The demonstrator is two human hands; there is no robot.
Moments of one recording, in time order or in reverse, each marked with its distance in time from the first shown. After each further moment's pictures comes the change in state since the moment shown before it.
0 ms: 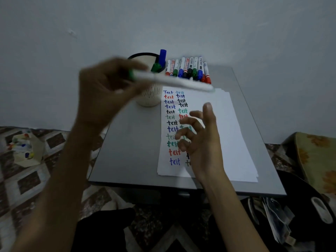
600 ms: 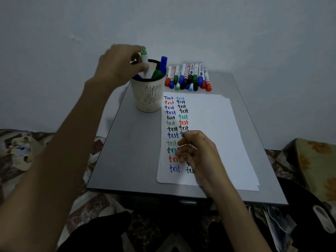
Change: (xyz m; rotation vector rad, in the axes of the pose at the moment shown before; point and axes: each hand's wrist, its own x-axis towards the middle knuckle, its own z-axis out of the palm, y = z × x) left_hand 0.094 -0.067 0.006 0.758 -0.210 -0.225; right_hand 0.009 0.012 -0.021 -0.174 -0.021 0.085
